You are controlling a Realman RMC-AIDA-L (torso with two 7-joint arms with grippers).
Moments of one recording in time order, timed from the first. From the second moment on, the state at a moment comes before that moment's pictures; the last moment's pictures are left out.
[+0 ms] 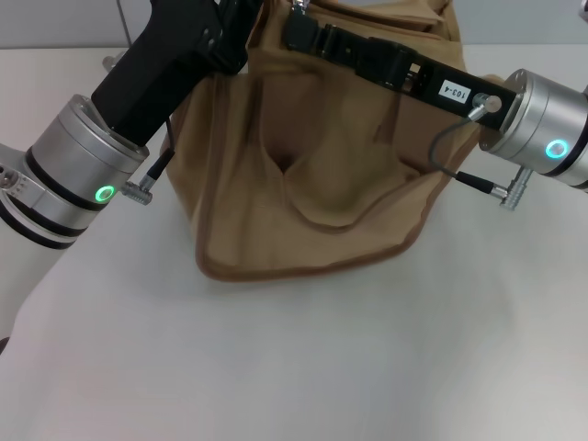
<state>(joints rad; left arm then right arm) -0.73 -2.08 0.16 -0.10 1.69 1.78 -0.69 0.82 2.09 -0.42 -0.17 -1.78 -1.69 1.56</state>
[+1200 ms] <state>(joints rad) -0.73 -2.08 0.16 -0.10 1.70 1.78 -0.69 0.83 2.09 -0.43 -0.14 -1.73 -1.63 1.54</state>
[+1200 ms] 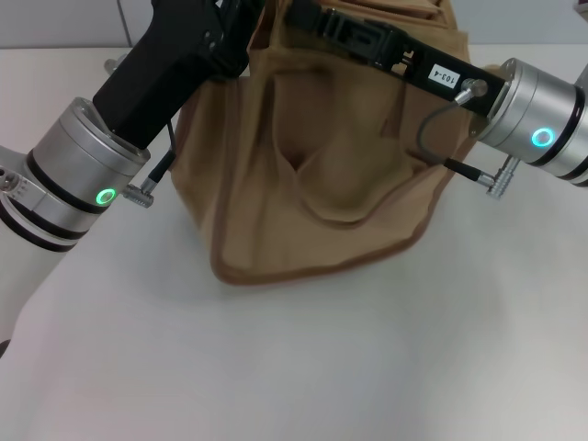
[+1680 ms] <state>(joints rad) -0.72 -2.08 0.16 -0.10 1.70 1.79 -0.69 0.82 2.09 -0.43 -0.14 -1.72 -1.65 1.55</state>
